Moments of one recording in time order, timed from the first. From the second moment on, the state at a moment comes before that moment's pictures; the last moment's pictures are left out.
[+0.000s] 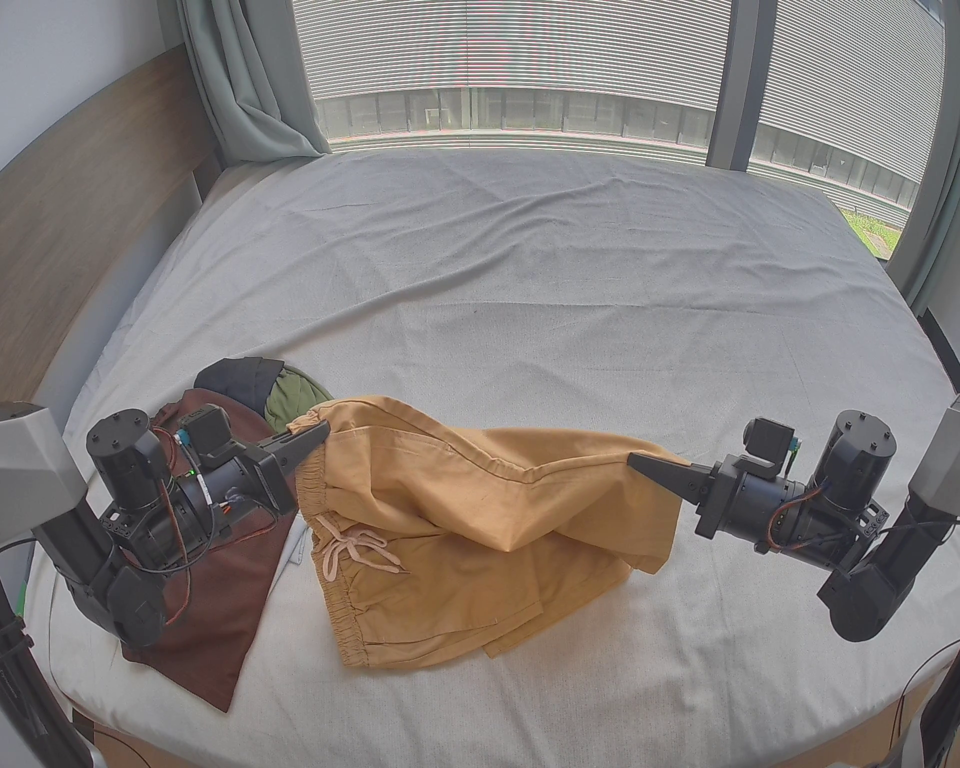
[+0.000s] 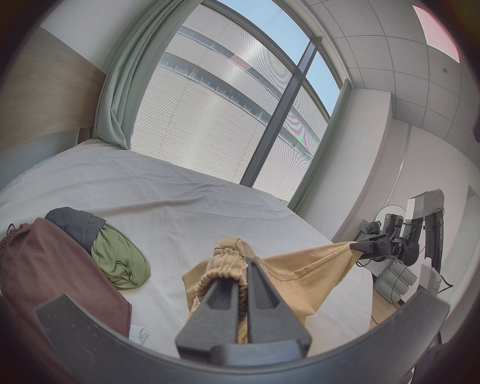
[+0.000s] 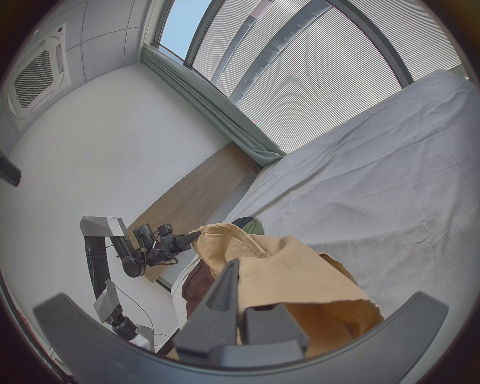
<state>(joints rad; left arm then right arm) -0.18 1.98 -0.45 -1.55 -0.49 -0.25 0.37 1.97 -0.43 -1.54 0.57 0.47</state>
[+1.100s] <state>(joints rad) -0.12 1.97 -0.53 -1.55 -0.48 -0.26 0.24 1.93 -0.47 -1.54 0.57 0.47</state>
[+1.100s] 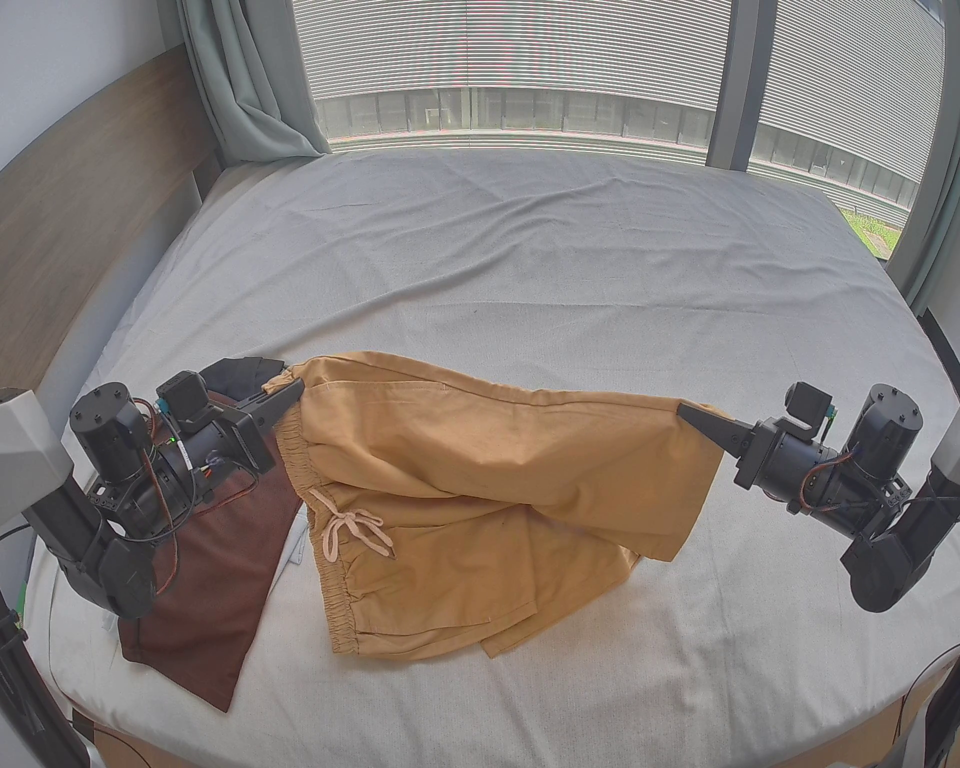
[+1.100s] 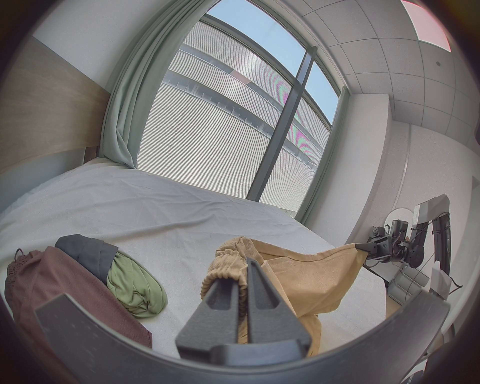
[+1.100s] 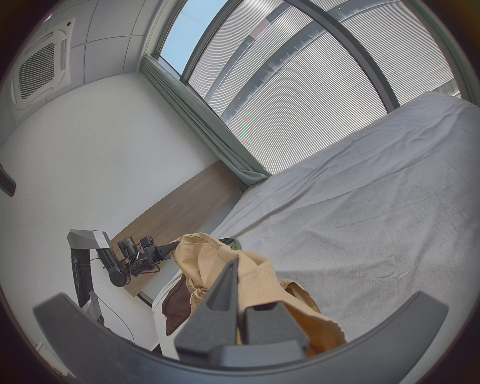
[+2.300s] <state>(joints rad) -0.06 1.98 -0.59 -1.55 -0.48 -0.26 0.16 1.94 -0.52 -1.54 0.57 0.48</state>
